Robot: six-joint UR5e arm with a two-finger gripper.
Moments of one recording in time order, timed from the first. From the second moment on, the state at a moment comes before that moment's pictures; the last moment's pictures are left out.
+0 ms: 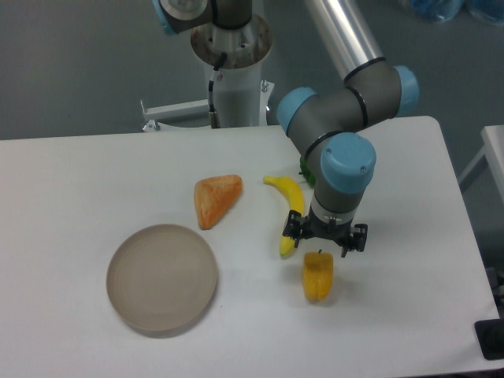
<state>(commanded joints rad) 2.29 -2.18 -1.29 -1.18 1.54 0.63</state>
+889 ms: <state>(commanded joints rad) 2.26 -2.23 -1.30 -1.16 1.57 0.63</state>
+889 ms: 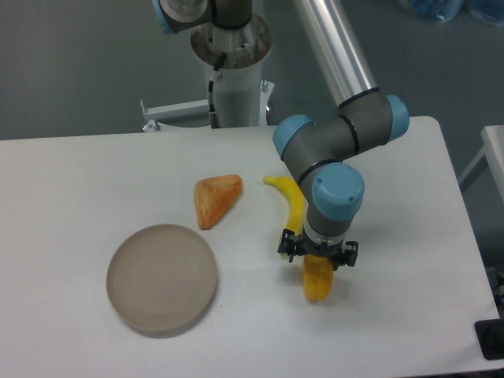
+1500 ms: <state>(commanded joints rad) 2.31 -2.09 -1.29 -1.25 1.56 0.77</state>
